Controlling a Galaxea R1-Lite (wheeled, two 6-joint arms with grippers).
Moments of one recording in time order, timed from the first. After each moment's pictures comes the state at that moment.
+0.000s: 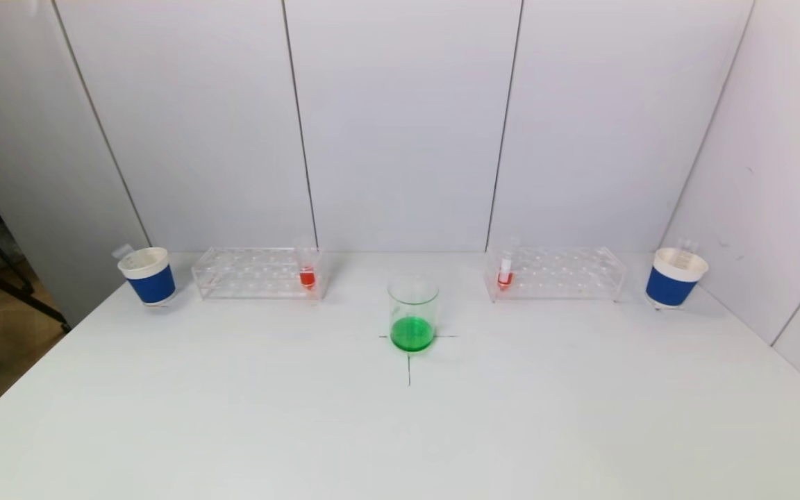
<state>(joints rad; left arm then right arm) 0.00 0.00 0.00 0.01 -0.01 0.08 0.00 0.00 0.00 0.00 0.01 0.00</state>
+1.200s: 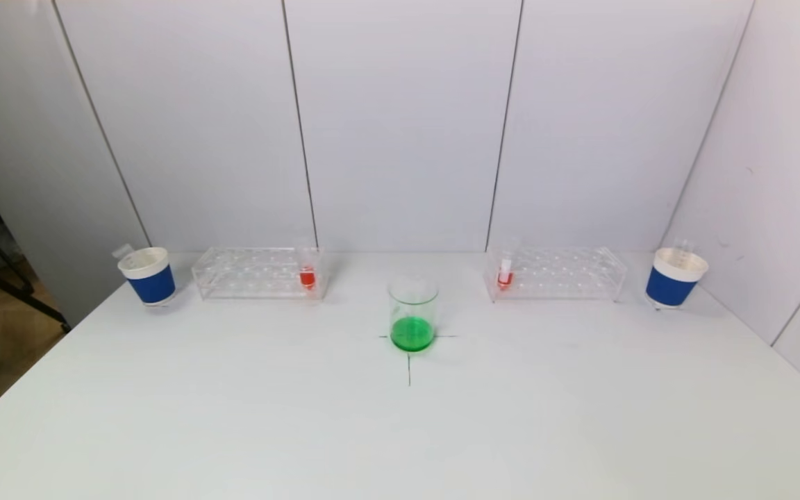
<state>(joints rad) 0.00 0.00 0.00 0.01 -0.01 0.08 0.00 0.00 0.00 0.00 0.01 0.00</state>
